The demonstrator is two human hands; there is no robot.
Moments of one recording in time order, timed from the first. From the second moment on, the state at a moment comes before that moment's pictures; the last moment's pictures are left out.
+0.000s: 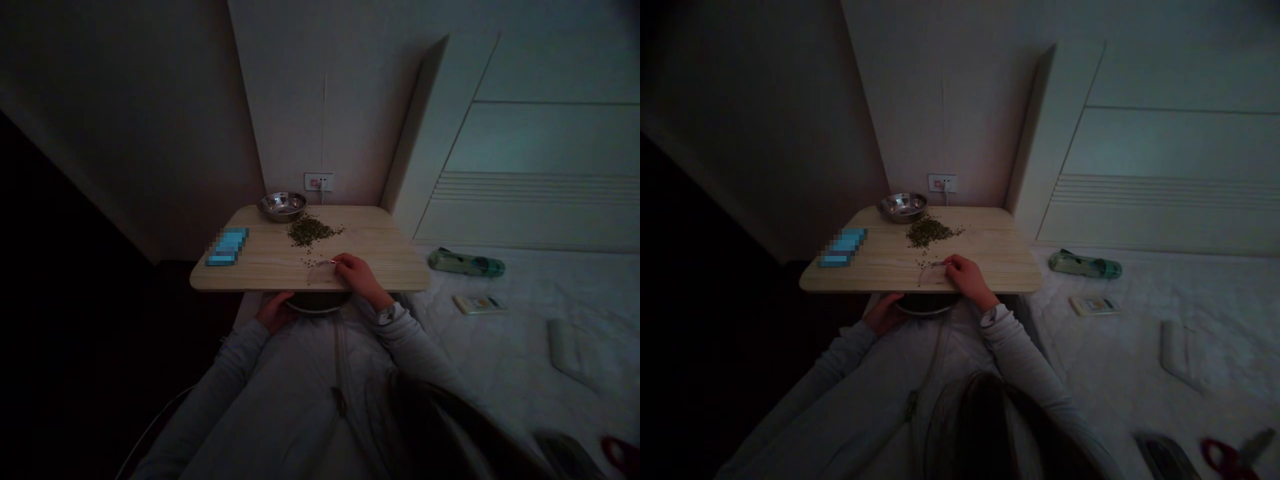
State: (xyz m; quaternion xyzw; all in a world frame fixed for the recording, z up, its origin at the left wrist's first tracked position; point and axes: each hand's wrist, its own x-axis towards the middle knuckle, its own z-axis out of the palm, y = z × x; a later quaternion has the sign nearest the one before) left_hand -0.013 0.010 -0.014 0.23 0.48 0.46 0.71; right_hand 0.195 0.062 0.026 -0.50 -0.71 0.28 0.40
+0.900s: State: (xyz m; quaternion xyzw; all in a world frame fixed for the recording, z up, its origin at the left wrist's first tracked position) left_hand -0.013 0.011 -0.018 0.23 0.46 0.46 0.72; right_hand 0.194 0.059 0.028 -0.52 -0.69 0.28 0.41
